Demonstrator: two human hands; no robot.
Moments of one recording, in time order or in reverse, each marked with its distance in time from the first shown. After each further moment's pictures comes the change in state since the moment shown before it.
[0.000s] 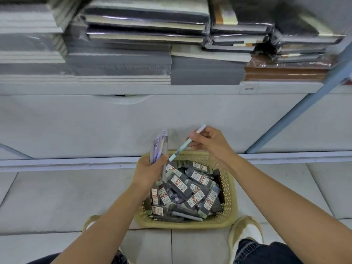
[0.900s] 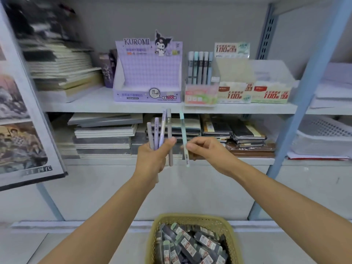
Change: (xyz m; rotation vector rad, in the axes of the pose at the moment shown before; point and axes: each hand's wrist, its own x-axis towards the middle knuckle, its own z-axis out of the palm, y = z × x) left_hand -0.131 0.221 -0.035 -0.205 0.047 0.552; right_hand -0.092 -0.217 0.084 -0.352 -0.275 -0.476
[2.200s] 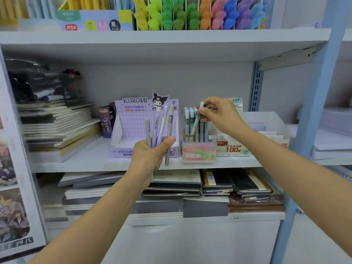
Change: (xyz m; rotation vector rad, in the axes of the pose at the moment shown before) left_hand 0.093 0.110 0.024 -0.041 -0.090 0.178; right_hand 0.123 -0.157 -0.095 -0.499 0.444 -0.314
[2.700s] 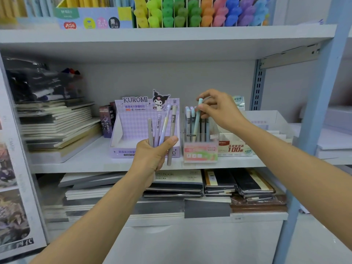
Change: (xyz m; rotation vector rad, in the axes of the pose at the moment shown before) left_hand 0.004 -0.002 0.002 -0.012 -0.045 -0.007; right_hand 0.011 -0.004 0.000 -0.010 0.002 -0.005
